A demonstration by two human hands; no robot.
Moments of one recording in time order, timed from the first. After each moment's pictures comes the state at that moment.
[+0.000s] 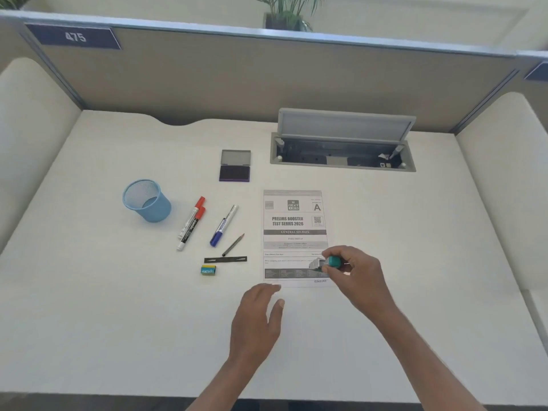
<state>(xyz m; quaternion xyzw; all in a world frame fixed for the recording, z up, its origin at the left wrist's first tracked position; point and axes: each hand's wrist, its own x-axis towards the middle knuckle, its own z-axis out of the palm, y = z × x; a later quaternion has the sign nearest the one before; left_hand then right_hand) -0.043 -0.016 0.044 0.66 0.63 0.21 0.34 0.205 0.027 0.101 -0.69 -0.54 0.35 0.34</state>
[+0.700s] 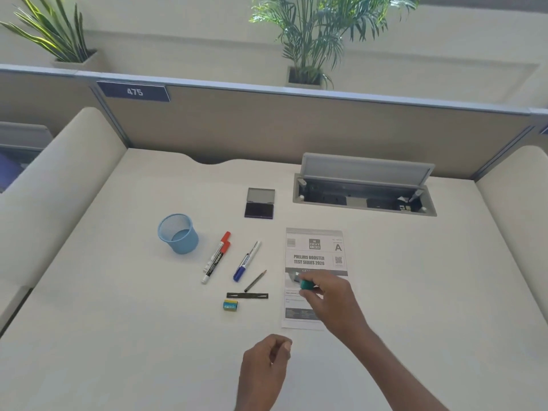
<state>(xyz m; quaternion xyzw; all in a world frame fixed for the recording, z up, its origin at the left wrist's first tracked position) -0.066 -0.013 0.056 0.46 0.67 0.24 0.53 0.125 0.082 0.105 -0.61 -0.66 0.30 0.32</state>
